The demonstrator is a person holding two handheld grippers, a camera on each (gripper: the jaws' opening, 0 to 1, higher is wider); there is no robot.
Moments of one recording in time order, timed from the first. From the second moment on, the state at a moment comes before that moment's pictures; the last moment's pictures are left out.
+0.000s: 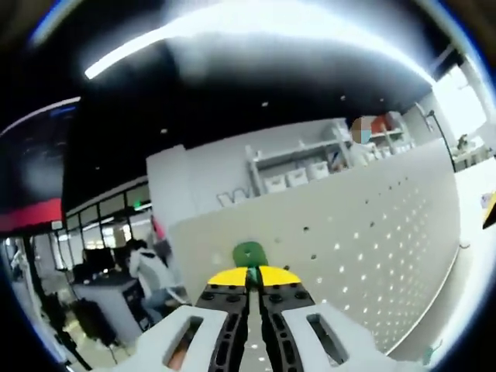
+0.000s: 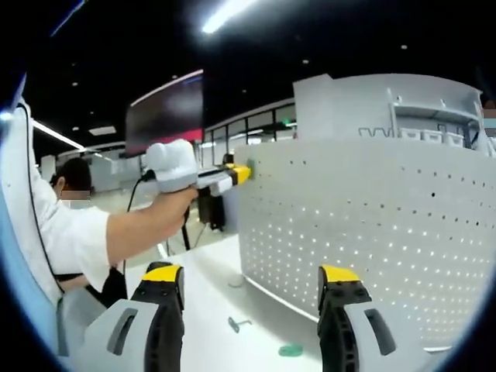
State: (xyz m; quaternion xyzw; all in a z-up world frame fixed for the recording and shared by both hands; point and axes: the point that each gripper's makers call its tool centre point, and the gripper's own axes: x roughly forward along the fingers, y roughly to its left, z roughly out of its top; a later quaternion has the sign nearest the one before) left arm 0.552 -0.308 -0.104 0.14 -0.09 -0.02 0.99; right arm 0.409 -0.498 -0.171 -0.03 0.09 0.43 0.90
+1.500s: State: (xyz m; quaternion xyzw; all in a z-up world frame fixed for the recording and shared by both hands) left arm 0.544 -0.311 -0.114 0.11 -0.07 -0.02 0.99; right arm 0.409 -0.500 -0.169 -0.02 0.08 0.44 0.90
